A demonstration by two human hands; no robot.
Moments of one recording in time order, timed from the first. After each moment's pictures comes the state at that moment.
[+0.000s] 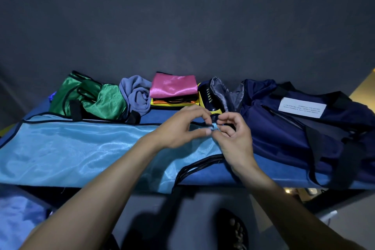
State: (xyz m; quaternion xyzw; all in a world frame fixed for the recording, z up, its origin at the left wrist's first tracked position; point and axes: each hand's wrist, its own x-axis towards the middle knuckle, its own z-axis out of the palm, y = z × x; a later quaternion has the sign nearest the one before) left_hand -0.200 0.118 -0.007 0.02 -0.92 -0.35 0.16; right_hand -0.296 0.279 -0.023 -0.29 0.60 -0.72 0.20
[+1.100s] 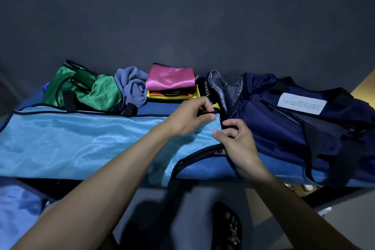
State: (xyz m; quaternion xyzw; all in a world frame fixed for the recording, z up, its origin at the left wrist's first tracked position) left_hand -0.240 0.125 -0.023 0.09 -0.87 -0.44 0.20; right_hand -0.318 0.297 -0.044 -0.22 0.69 -0.64 0.27
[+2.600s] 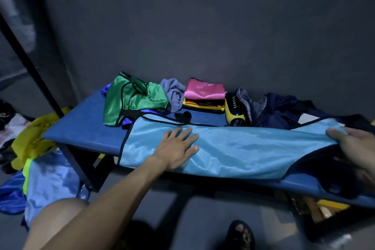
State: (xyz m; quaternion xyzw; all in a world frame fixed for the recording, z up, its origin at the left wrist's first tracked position) left_hand -0.090 0.132 -0.063 0.26 -0.97 -0.06 0.00; right_hand -0.375 0.420 0.067 -0.09 0.84 -0.53 0.10
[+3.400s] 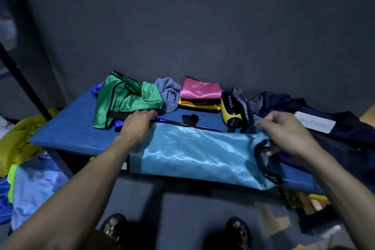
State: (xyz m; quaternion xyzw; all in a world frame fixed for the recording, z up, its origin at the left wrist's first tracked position) left_hand -0.051 0.024 -0.046 0.37 -0.92 -0.05 0.15; right_hand -0.274 0.338 0.096 -0.31 0.84 -0.40 0.19
